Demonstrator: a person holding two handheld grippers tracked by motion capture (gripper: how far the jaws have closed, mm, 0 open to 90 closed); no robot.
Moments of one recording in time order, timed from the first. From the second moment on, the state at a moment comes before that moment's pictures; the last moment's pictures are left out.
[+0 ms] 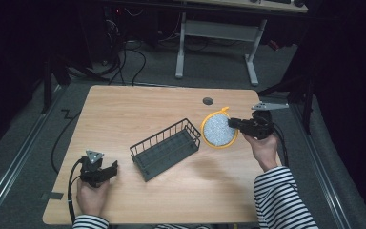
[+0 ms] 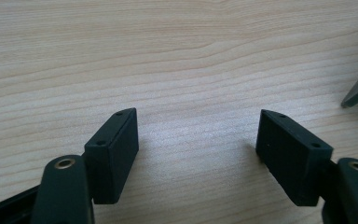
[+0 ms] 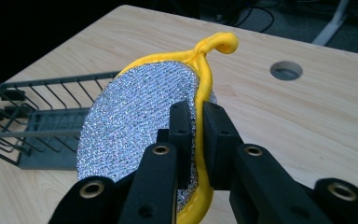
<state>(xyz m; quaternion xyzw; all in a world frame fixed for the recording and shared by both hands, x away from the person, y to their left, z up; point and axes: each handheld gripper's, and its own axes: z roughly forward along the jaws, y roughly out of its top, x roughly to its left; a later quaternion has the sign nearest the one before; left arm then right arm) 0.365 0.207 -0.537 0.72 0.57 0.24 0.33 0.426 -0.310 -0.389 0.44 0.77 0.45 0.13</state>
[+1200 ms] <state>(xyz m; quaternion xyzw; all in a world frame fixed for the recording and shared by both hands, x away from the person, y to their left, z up) 0.365 0.207 -0.537 0.72 0.56 0.24 0.33 0.462 -0.206 -0.379 0.37 0.80 0.46 0.09</state>
